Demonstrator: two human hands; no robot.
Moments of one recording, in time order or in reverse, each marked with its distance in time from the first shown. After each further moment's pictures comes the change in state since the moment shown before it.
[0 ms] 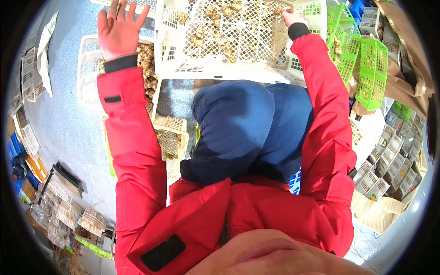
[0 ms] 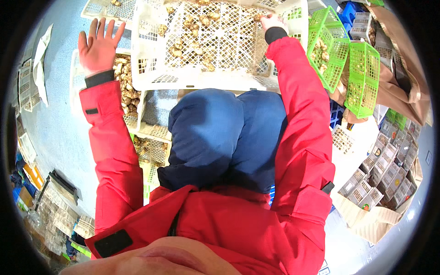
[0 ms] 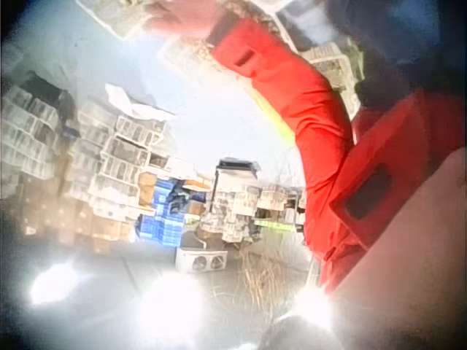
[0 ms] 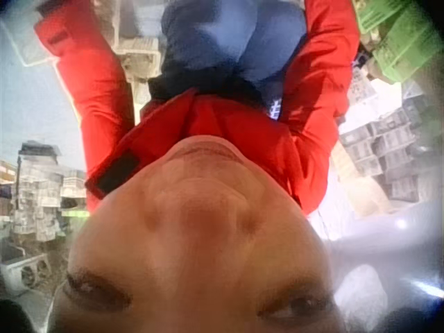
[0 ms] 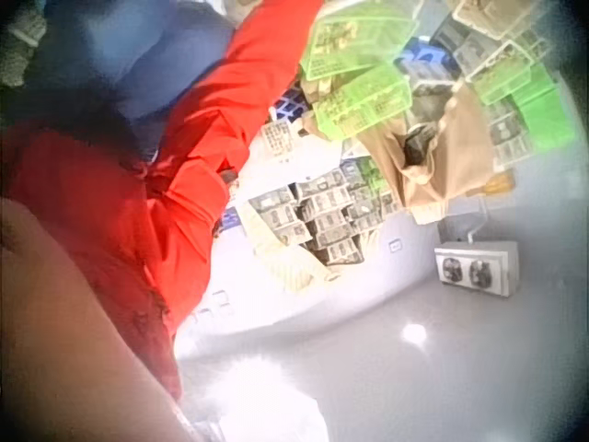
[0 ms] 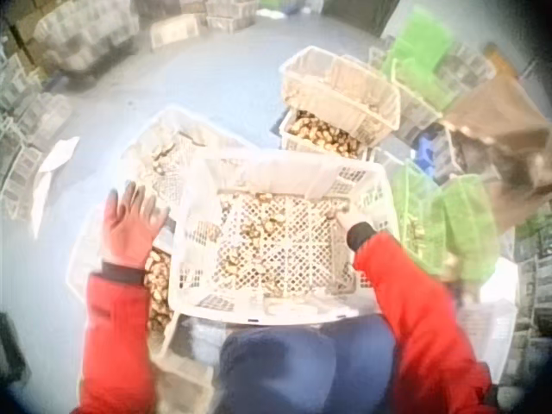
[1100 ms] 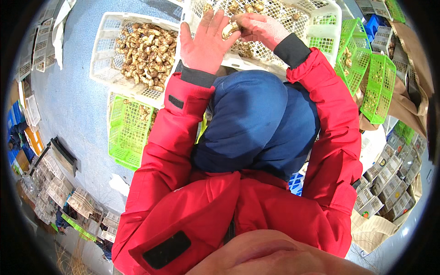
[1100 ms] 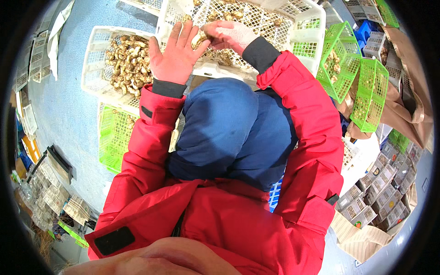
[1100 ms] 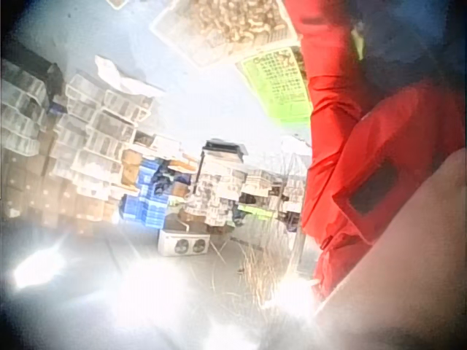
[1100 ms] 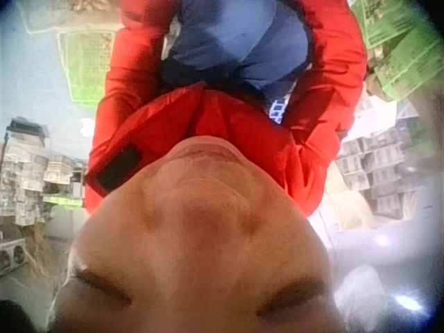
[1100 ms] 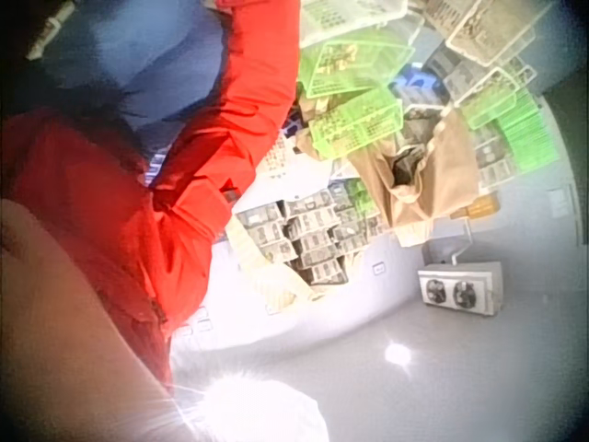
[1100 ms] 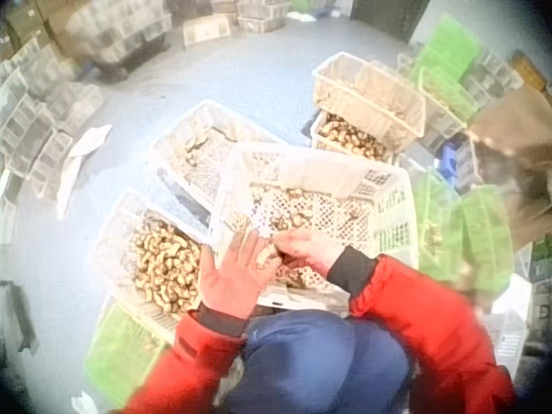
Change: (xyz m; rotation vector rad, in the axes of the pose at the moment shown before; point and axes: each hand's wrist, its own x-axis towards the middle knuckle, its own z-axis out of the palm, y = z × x) left_hand -0.102 -0.098 0.038 -0.590 -0.030 -0.305; right_hand -0.142 -0.149 -0.059 1.263 -1.028 -0.357
